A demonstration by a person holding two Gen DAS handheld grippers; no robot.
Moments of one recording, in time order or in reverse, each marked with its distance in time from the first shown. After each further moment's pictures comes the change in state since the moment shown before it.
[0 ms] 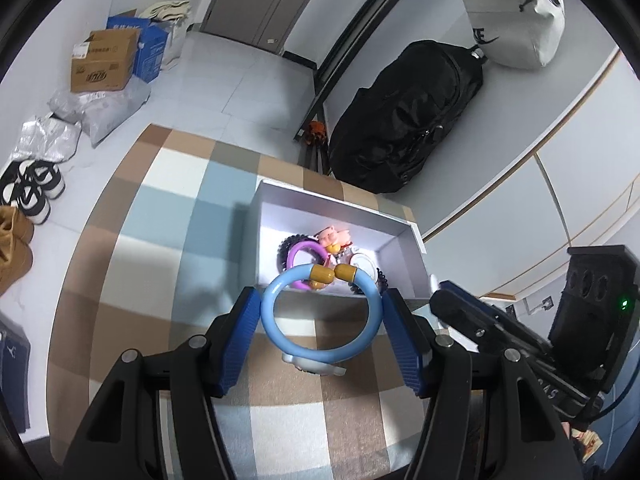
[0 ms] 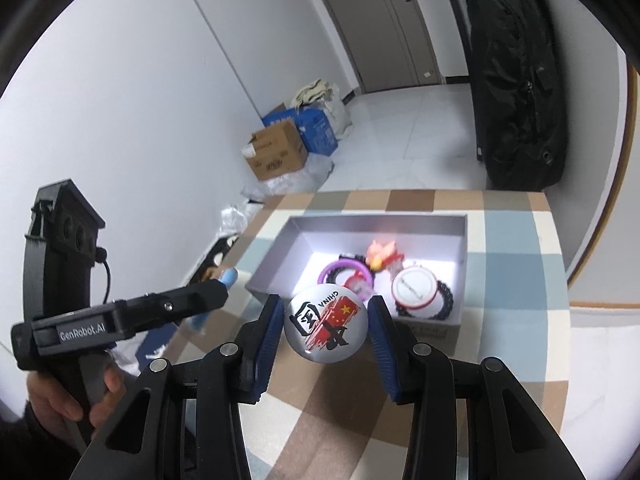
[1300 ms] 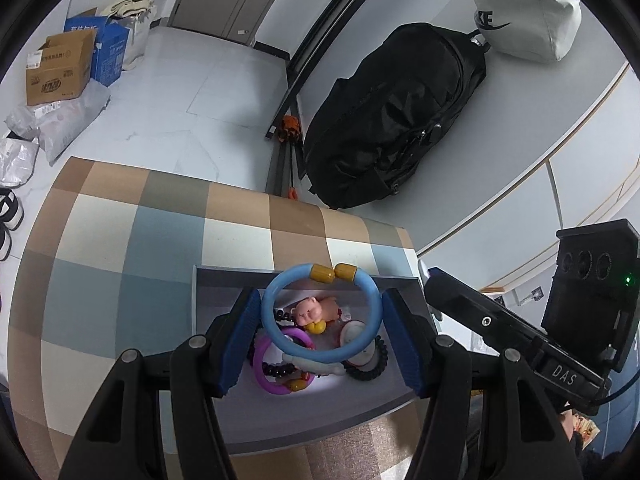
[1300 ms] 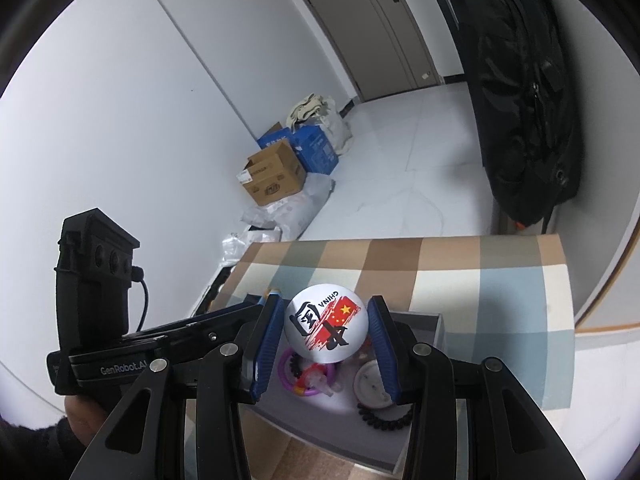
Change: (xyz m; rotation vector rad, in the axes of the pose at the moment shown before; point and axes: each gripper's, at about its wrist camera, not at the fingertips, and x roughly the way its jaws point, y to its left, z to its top) left arm 0.072 -0.005 0.051 0.039 0.042 -0.073; right arm 0.042 -0.055 0.054 0.075 -0.015 0.060
